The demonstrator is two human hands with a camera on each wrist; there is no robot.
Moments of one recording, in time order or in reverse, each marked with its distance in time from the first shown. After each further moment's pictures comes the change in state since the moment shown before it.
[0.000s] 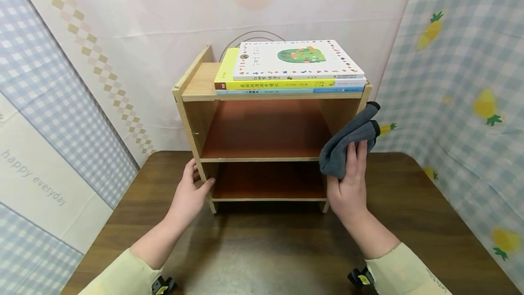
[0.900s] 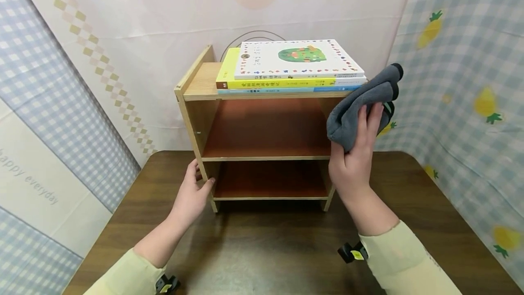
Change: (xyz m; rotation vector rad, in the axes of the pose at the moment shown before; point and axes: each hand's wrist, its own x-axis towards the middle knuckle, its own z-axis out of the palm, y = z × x) left_hand -0.002 -0.002 0.000 0.060 -0.025 0.019; right_hand 0.076 -0.051 0.005 0.104 0.134 0.077
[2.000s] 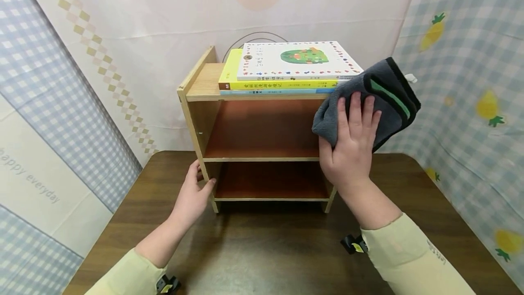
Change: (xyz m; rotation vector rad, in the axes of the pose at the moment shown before) left_hand -0.002 0.001 0.000 0.009 0.014 -0.008; right_hand 0.008 0.007 0.007 -0.335 -0.085 -0.212
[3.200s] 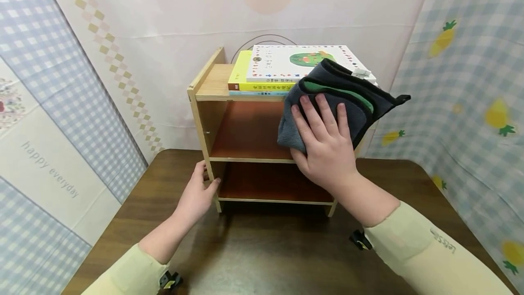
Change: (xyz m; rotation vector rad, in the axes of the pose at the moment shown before) left_hand 0.002 0.002 -0.001 0.123 -0.001 -0.005; right_hand 0.017 -0.027 0.013 -0.095 -0.259 -0.372
